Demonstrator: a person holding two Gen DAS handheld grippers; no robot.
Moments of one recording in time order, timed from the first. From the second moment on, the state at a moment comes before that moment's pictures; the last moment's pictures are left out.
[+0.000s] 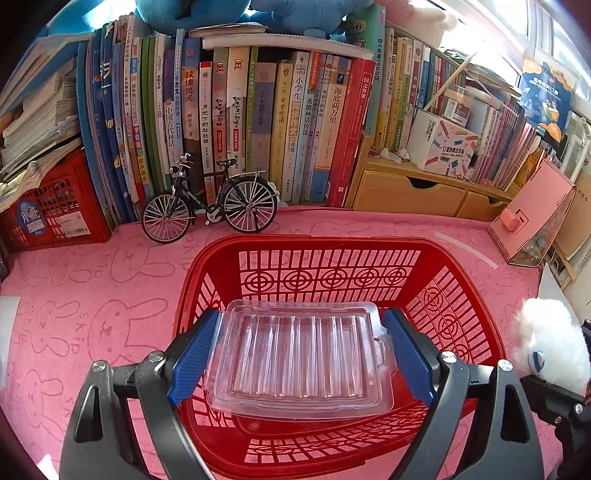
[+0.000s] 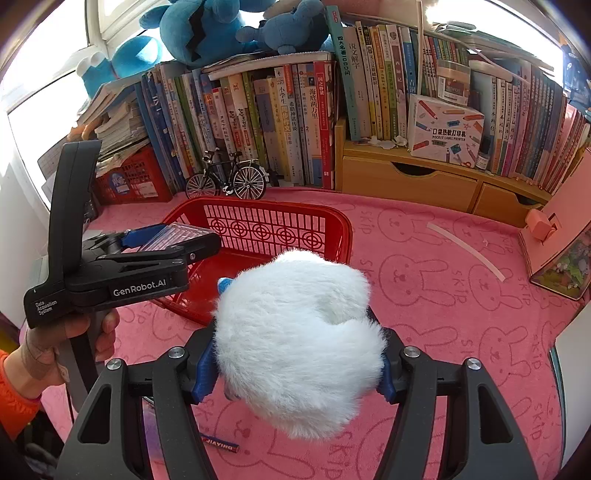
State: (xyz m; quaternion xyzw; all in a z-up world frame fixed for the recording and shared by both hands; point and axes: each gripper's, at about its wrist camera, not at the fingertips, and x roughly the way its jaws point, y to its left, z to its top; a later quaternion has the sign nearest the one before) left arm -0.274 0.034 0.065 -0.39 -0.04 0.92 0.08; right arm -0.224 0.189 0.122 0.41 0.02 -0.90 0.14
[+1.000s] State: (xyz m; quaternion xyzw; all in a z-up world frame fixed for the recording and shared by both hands) left arm -0.271 0.036 0.069 -0.38 -0.03 0.92 0.06; right arm -0.200 0.213 0.135 0.41 0.02 -0.91 0.11
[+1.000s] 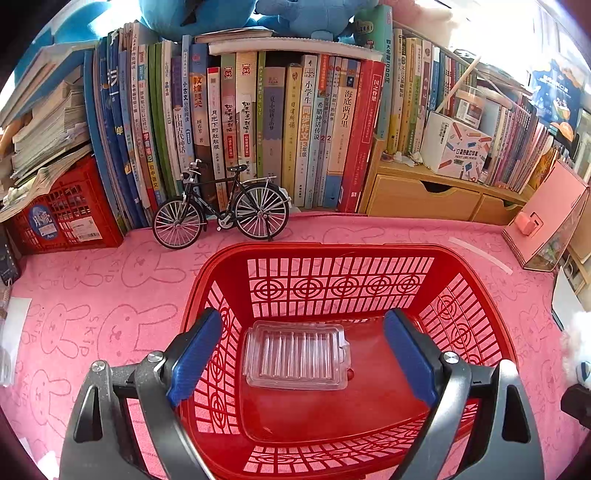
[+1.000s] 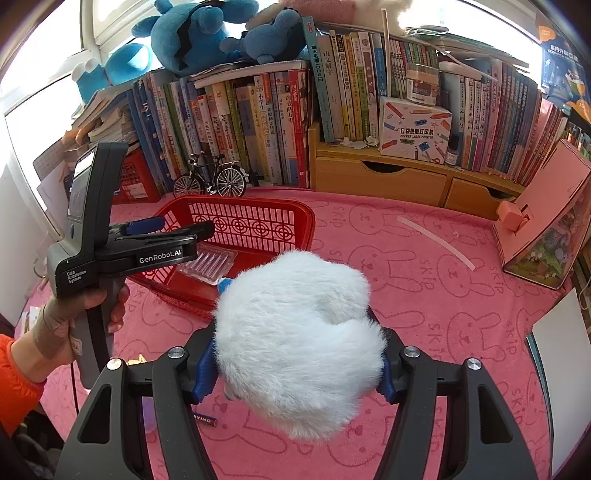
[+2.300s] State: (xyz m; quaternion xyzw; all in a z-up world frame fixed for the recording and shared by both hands) left arm -0.089 -0.056 0.052 -0.32 -0.01 0.94 0.06; right arm -0.268 0.132 0.123 0.46 0.02 -0.88 0.10
